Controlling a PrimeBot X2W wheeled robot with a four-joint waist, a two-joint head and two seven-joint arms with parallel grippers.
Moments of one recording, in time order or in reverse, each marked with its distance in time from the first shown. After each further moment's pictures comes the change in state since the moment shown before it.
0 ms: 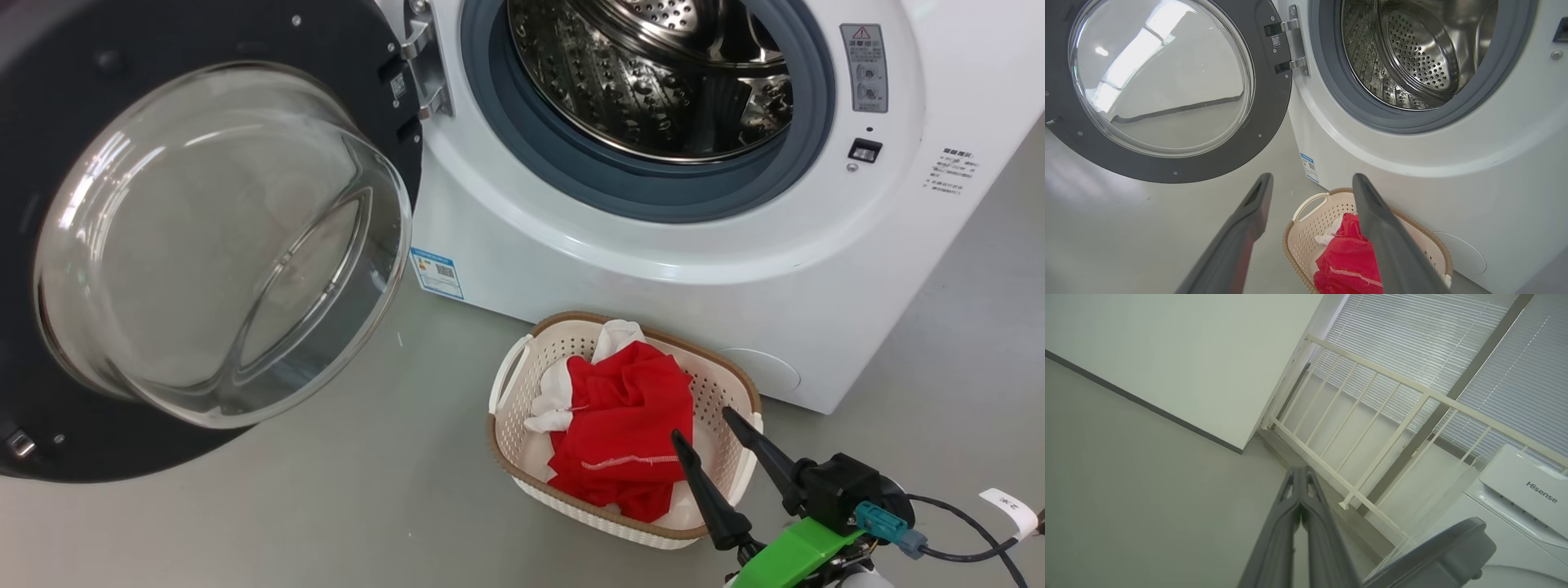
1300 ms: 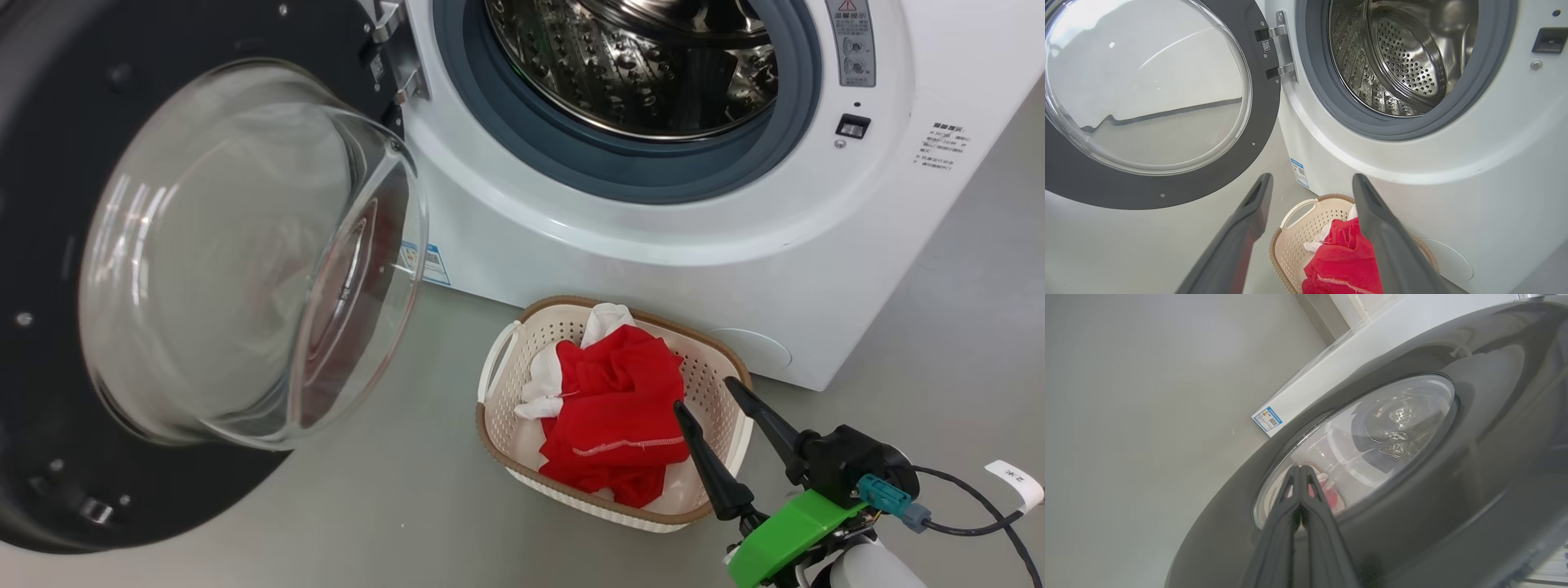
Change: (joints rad) left arm 0.067 0.048 -0.181 -0.052 -0.358 0.000 0.816; right arm -0.057 -0.012 0.000 0.008 -0.010 0.000 0.000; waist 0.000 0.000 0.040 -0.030
